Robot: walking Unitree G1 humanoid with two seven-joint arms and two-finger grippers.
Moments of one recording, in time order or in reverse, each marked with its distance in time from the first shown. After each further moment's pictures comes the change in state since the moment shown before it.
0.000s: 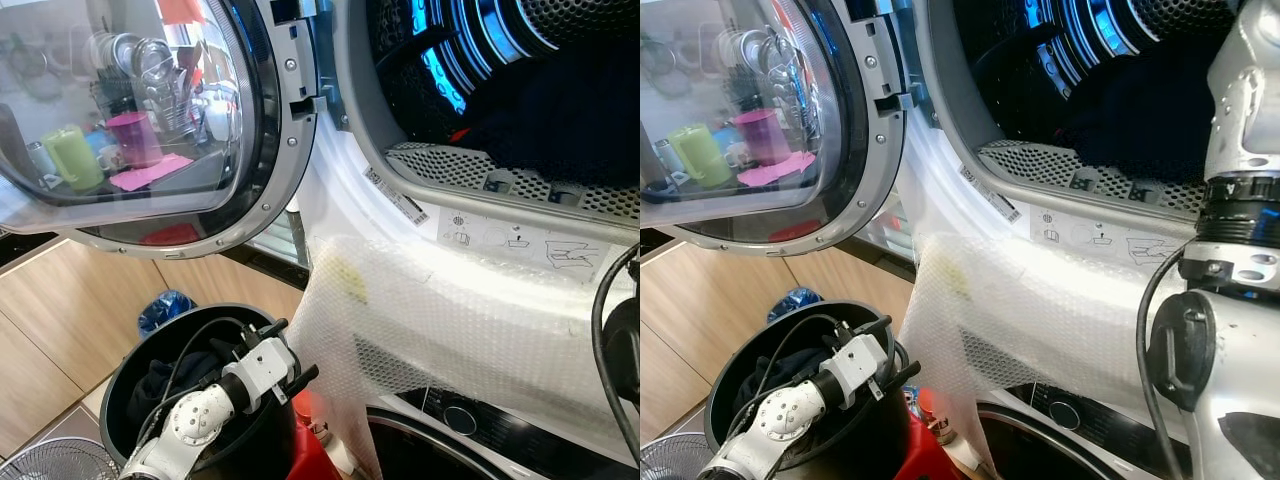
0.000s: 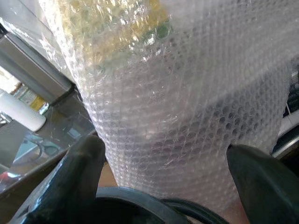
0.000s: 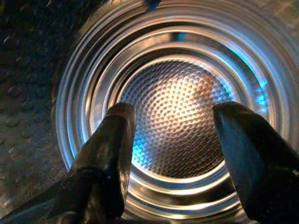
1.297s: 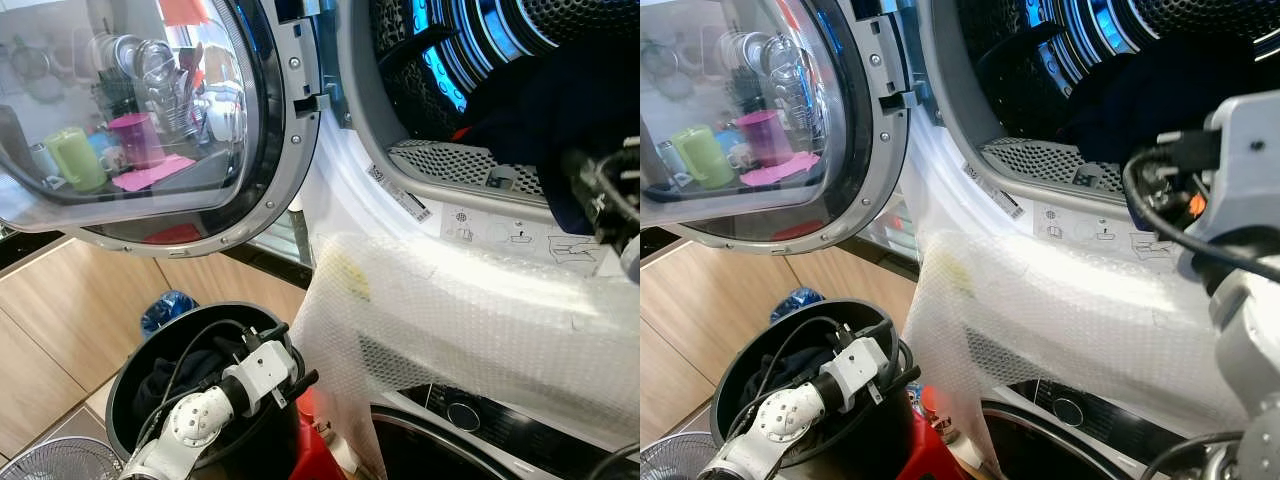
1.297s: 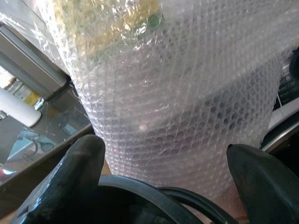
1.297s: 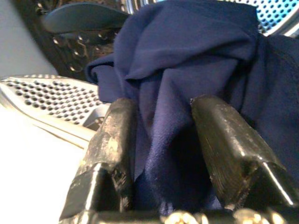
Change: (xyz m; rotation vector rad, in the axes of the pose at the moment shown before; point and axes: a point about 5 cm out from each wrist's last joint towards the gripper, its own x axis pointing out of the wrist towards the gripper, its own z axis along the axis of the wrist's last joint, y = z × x) left arm -0.001 -0.002 -0.003 -0.007 0.014 -0.014; right arm -0.191 -0.024 -0.055 -0.146 0.408 0.296
